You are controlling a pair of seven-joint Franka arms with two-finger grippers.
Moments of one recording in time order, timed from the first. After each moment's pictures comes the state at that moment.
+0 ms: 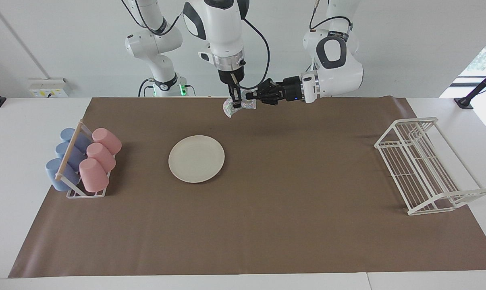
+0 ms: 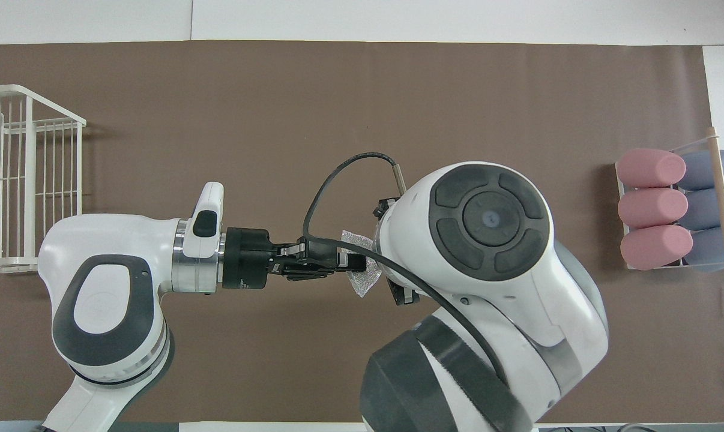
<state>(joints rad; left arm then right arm) -0.32 -0.15 -0.14 -2.24 -1.49 1.98 0.20 0.39 0.05 0.23 -1.67 0.09 1.77 2.04</state>
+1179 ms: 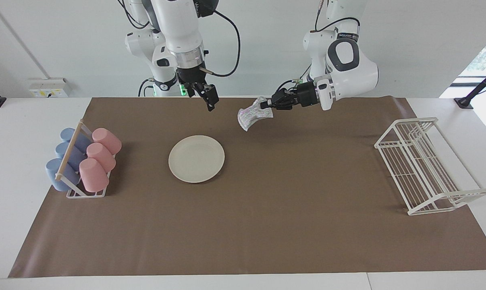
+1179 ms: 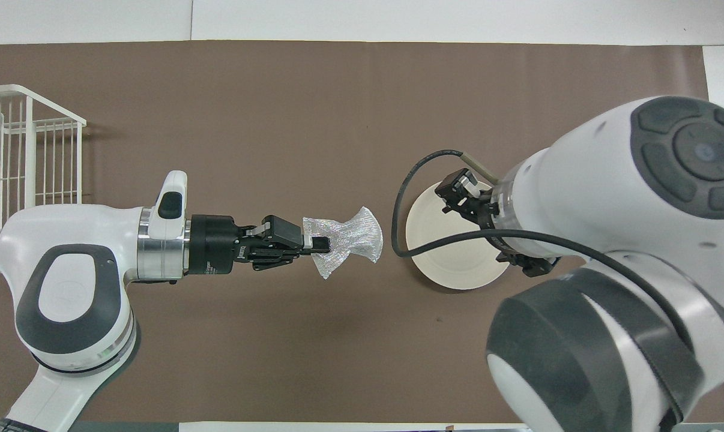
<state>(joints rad) -0.23 -0.16 -0.11 -2.23 -1.31 1.98 0.03 0.17 -0.03 0.22 -1.68 0.09 1.64 1.04</state>
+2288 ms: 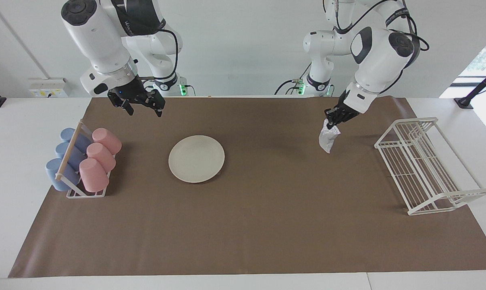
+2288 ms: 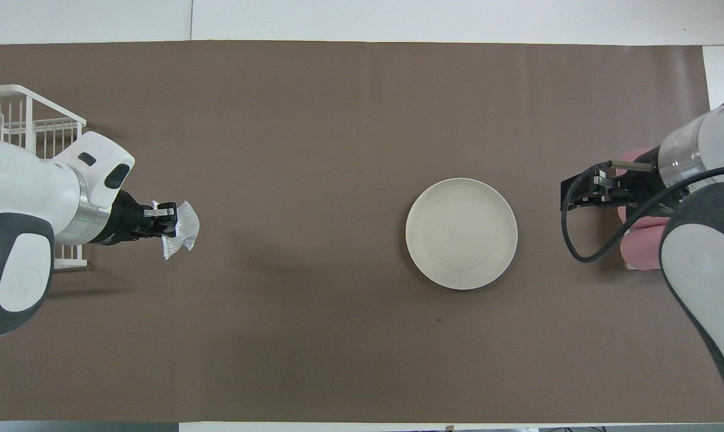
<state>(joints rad) -0.11 -0.12 -0.12 -2.02 -0.10 1.85 -0.30 -0.09 -0.04 0.19 -1.72 0.09 1.60 0.25</state>
